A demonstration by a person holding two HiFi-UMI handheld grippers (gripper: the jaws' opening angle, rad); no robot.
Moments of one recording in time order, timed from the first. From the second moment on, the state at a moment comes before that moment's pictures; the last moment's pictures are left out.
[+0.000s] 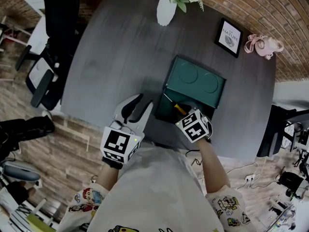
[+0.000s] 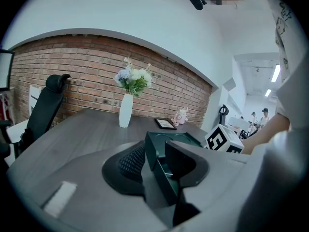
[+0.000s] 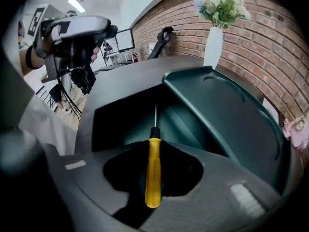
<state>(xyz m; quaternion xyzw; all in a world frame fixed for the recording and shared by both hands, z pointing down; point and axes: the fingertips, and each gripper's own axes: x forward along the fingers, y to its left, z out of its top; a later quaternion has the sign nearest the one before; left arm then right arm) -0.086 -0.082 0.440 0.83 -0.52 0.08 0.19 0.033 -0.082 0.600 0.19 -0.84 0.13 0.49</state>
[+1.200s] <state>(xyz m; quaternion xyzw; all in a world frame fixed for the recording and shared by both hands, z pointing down) -0.079 -0.096 0.404 0.84 -0.52 0.08 0.13 0.058 -0.099 0.517 0.27 -0.86 0.11 0.41</state>
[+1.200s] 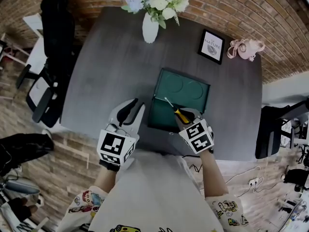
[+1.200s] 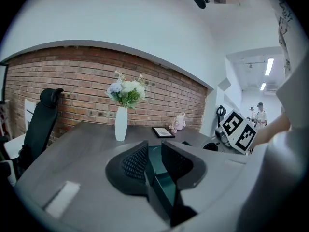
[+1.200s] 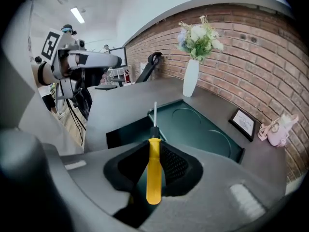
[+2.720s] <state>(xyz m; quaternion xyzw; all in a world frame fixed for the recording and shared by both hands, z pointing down) -0.013 -0.108 0.329 0.89 -0.44 0.05 0.09 0.155 -0.099 0.323 0.45 -0.89 0.04 0.05</state>
